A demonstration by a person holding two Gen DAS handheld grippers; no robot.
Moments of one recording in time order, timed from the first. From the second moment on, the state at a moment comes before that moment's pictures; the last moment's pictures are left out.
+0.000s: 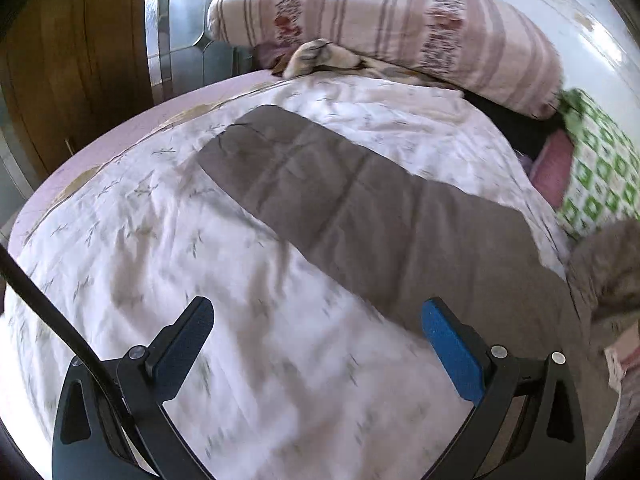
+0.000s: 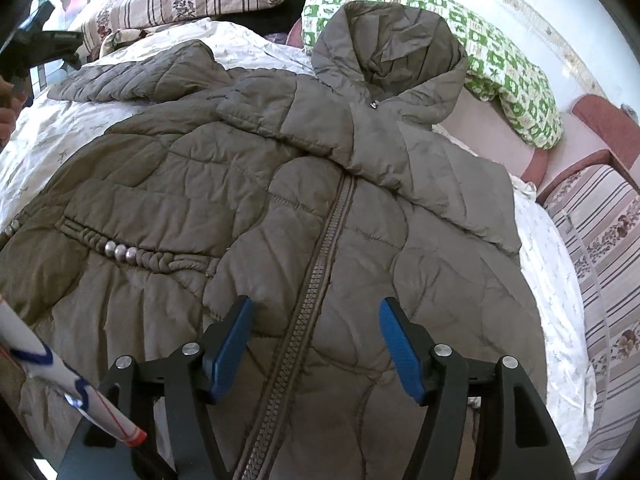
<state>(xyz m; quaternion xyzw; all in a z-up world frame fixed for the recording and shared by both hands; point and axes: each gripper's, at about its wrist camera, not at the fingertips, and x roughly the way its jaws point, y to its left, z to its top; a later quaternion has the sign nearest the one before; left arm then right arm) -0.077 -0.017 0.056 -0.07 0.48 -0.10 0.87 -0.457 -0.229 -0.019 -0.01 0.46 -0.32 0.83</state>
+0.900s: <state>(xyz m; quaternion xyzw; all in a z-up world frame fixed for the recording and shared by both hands) 0.035 0.059 -0.002 -0.29 0.45 -0.12 0.84 -0.451 -0.257 -0.032 0.06 0.47 -0.29 0.83</state>
